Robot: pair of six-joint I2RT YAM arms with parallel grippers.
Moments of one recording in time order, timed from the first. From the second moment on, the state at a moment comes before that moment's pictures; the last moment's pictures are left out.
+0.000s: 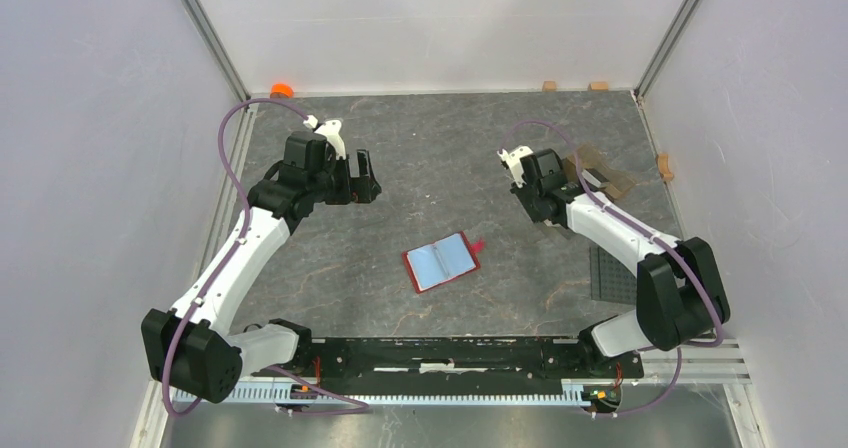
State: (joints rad) left arm -0.31 1.18 1.06 -0.57 0.12 -0.28; right arm 0.40 1.46 0.92 -0.43 0.22 -0.23
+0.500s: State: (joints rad) left arm -0.31 1.18 1.06 -0.57 0.13 -0.28; right arm 0.40 1.46 0.92 -0.47 0.14 -0.22
